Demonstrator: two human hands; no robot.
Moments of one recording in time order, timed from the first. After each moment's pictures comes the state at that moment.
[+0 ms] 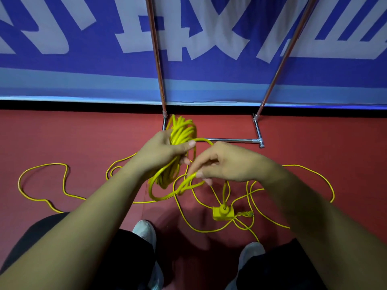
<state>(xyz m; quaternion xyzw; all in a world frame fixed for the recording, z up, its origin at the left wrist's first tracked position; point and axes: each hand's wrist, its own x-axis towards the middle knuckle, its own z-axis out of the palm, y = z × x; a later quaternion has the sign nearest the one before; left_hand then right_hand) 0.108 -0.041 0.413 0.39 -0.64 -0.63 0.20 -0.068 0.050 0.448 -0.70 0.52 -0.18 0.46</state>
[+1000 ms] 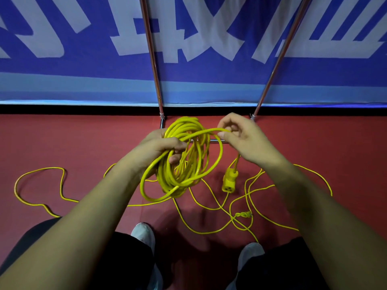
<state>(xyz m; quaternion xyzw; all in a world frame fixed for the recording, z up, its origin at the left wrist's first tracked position) 0.104 -0.039 0.431 0.31 -0.52 -0.77 0.22 -0.122 0.036 0.424 -0.58 0.62 -0.43 0.32</state>
